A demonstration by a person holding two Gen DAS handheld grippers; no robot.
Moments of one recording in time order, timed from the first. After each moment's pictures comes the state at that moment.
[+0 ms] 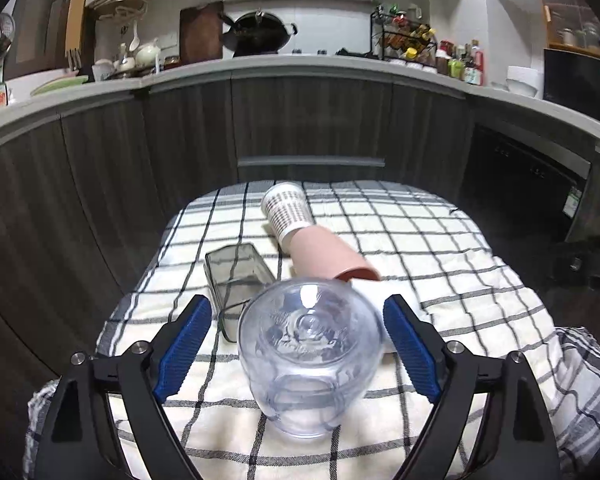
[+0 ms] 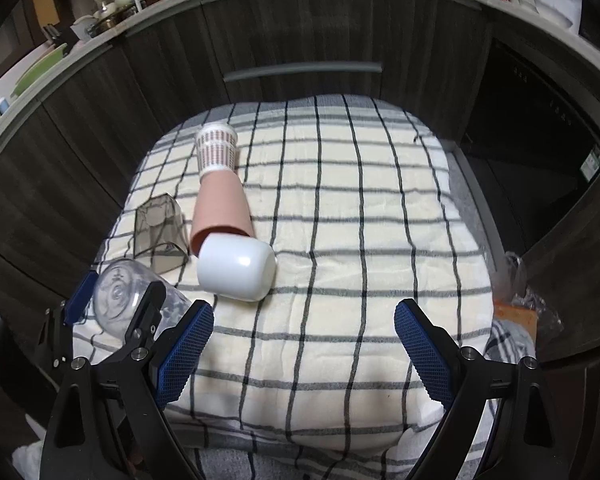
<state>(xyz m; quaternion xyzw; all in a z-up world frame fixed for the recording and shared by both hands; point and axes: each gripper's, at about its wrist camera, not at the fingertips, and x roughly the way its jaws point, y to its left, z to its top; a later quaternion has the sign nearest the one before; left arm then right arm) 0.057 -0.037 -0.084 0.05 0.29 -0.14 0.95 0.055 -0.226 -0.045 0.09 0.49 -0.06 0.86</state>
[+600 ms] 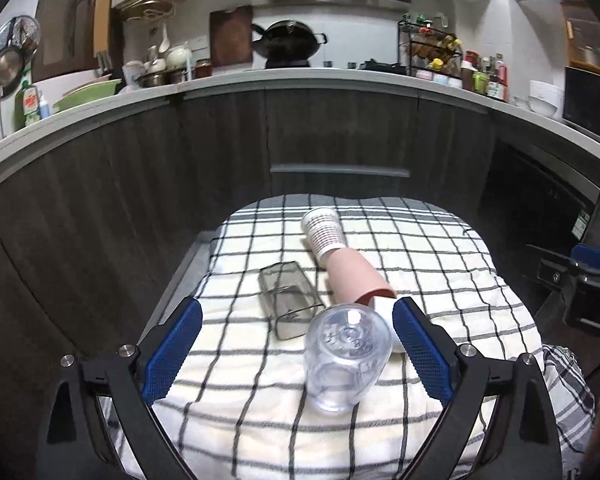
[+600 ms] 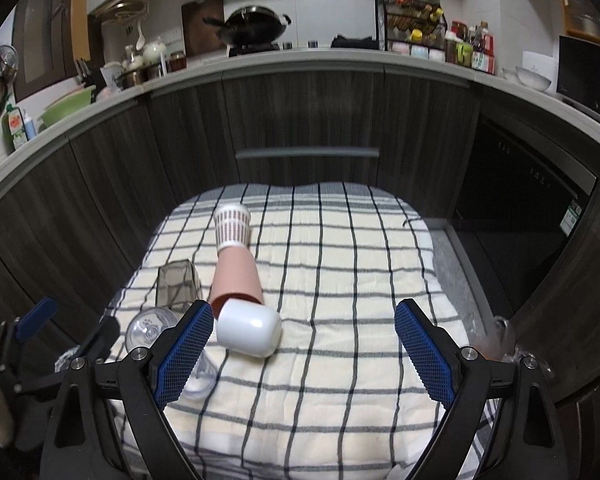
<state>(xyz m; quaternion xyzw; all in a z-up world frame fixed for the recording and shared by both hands) 0.032 -0.010 -0.015 0.04 0.31 -0.08 0.95 0.020 -0.213 -0.001 0.06 0.35 -0.07 0.93</state>
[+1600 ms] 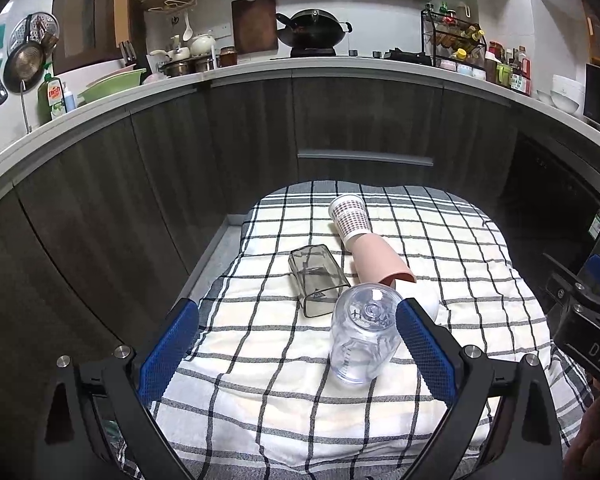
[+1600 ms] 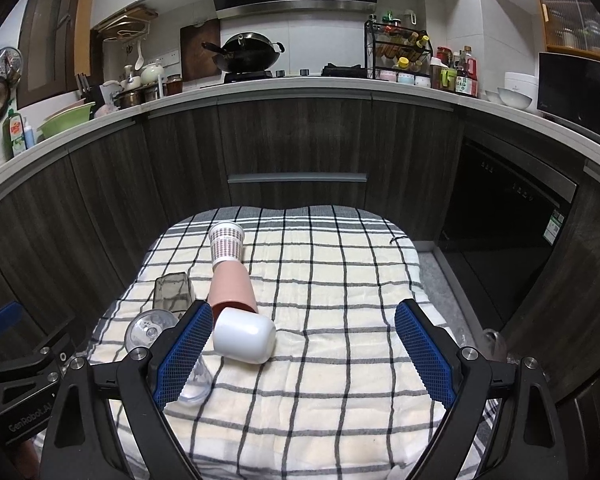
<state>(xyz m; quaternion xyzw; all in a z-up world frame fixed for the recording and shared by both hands) 0.013 -0.003 -0.003 0.05 0.33 -0.03 0.94 -0.006 -0.204 -0.003 0.05 0.30 -0.10 0.95</state>
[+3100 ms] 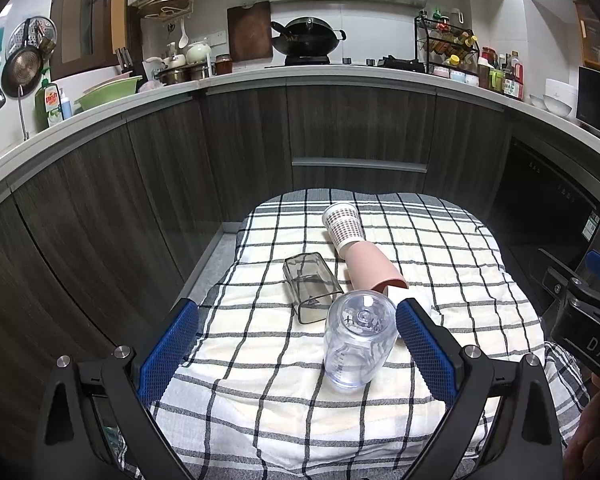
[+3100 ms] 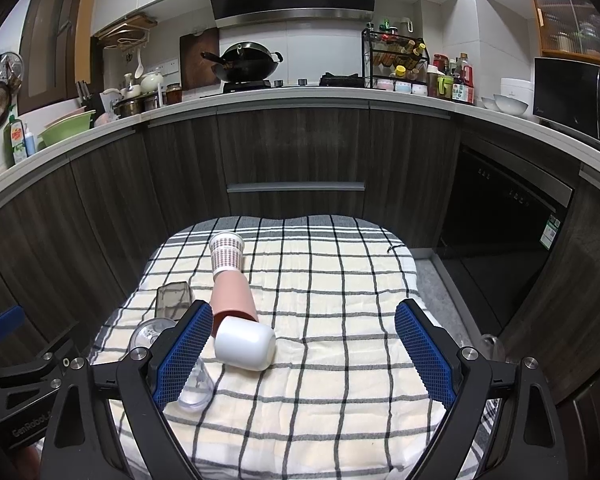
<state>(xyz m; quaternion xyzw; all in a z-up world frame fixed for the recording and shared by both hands) 0.009 -0.002 0.004 0.05 0.32 -0.05 0.94 -0.011 -0.201 0.006 0.05 0.29 -0.10 0.95</state>
